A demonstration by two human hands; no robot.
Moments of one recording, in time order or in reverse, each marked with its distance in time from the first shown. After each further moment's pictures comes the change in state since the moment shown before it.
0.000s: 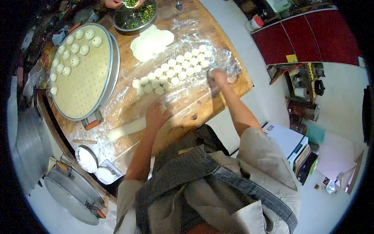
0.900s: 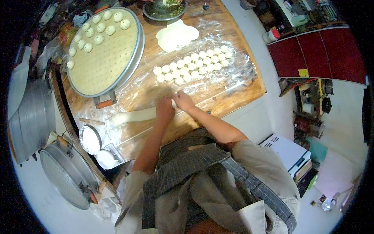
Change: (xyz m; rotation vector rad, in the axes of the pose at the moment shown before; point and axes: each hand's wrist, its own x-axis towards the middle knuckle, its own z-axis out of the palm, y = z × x) left_hand -0.031 -0.021 0.007 0.051 0.259 -0.059; right_hand -0.146 -0.233 0.165 0.138 -0.408 0.066
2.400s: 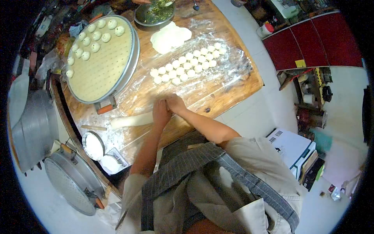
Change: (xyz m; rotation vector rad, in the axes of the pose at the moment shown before) left_hand -0.014 -0.012 -0.011 -0.007 -0.005 0.065; right_hand -0.019 -0.026 0.027 0.033 0.154 -0.072
